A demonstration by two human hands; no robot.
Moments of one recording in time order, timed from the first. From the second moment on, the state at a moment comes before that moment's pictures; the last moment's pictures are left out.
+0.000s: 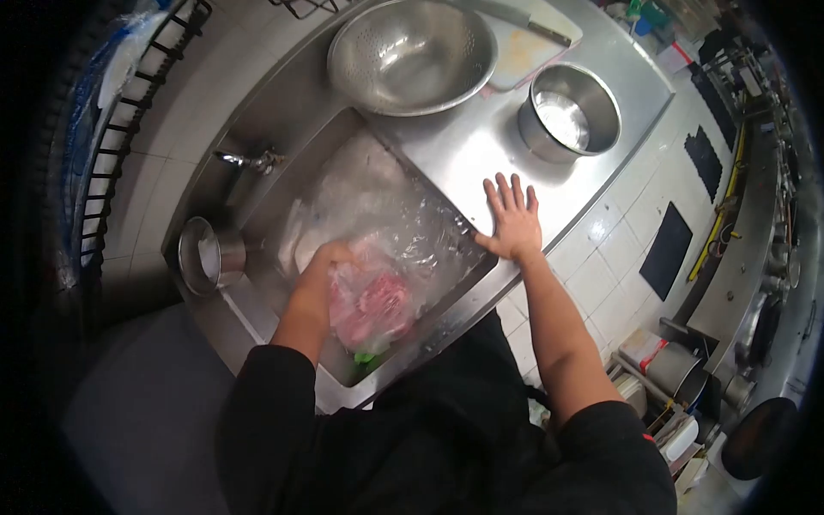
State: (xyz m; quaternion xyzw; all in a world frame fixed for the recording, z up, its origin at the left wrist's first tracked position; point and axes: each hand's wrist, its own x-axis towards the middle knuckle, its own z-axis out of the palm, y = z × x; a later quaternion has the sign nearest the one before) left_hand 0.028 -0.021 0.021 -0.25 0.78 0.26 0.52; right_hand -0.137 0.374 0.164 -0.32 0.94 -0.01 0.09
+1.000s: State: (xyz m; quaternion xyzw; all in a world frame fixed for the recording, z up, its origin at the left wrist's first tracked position) left_hand 0.161 0.113 0.068 -0.18 0.93 0.29 0.11; right_hand -0.135 0.374 0.164 -0.31 0.95 0.00 0.09
